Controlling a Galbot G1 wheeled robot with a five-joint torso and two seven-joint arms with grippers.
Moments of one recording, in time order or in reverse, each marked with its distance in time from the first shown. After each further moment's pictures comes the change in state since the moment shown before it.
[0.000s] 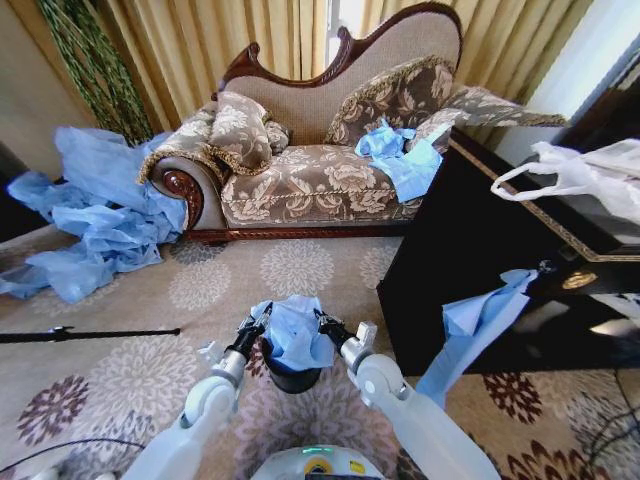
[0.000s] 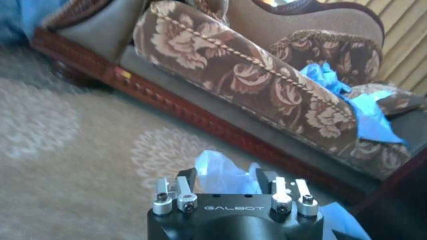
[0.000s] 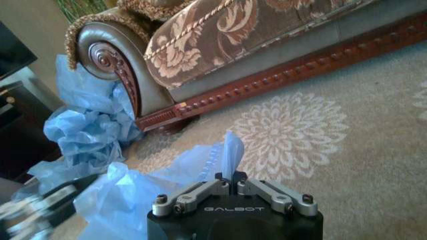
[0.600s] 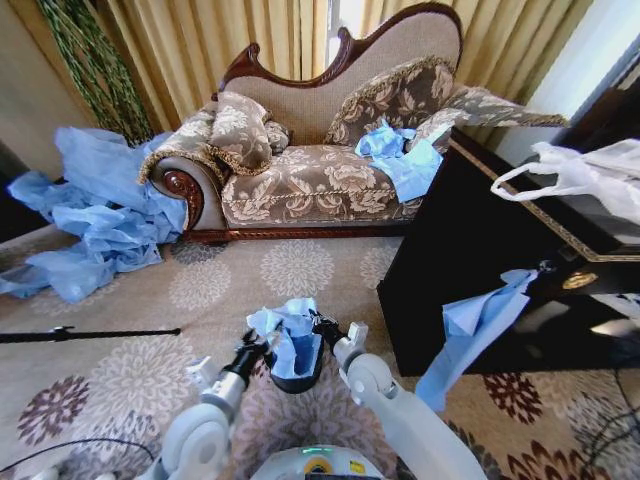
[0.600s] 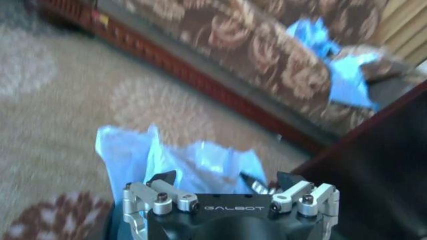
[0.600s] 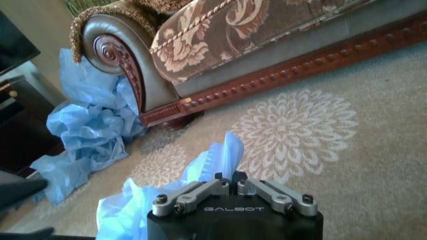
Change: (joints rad) left arm 0.084 -0.003 0.070 -0.305 -0.100 0.270 -0.258; right arm 0.004 0.045 -0.039 -0.018 -0.049 0.002 0.020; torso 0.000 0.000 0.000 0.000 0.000
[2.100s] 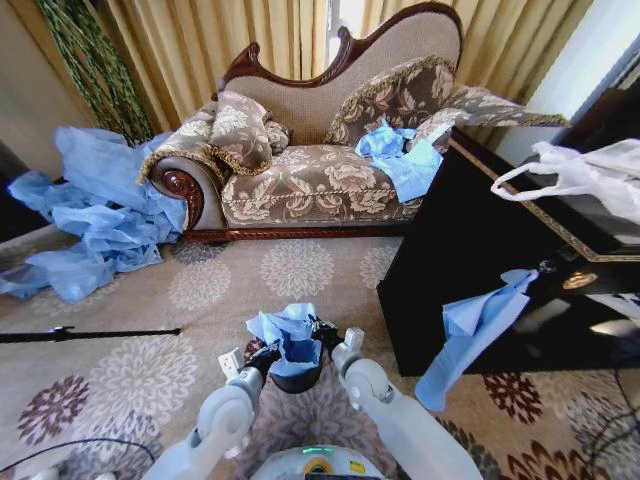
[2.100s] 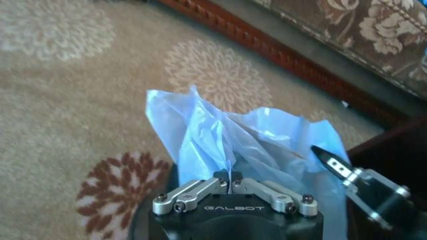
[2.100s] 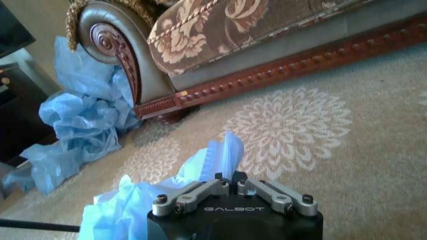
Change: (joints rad) left arm -0.103 0.012 0.088 0.140 -0.044 0.017 -0.206; right arm -0.024 0.002 0.001 -0.025 -0.059 0.021 -0.021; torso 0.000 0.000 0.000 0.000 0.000
